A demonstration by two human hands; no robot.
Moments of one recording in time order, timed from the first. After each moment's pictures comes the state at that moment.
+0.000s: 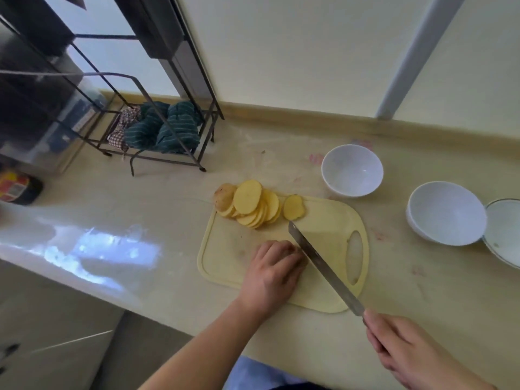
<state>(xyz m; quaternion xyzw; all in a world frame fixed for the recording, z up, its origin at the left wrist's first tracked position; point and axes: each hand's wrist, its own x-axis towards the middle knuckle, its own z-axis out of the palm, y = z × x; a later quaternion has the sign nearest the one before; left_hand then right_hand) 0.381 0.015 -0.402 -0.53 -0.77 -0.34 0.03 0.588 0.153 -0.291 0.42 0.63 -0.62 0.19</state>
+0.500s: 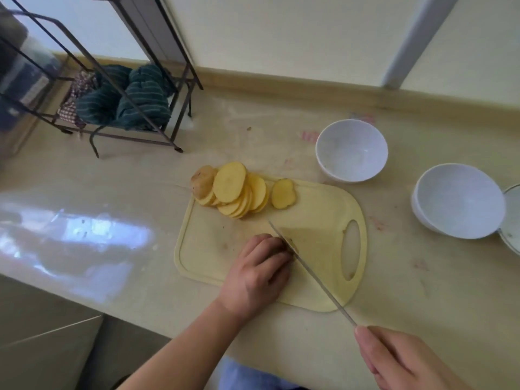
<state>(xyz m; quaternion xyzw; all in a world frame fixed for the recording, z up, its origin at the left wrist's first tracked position) 0.377 0.015 -0.404 -0.57 -0.73 -0.38 0.01 0.593 0.160 -0.299 0.30 0.86 -0.39 0.12</state>
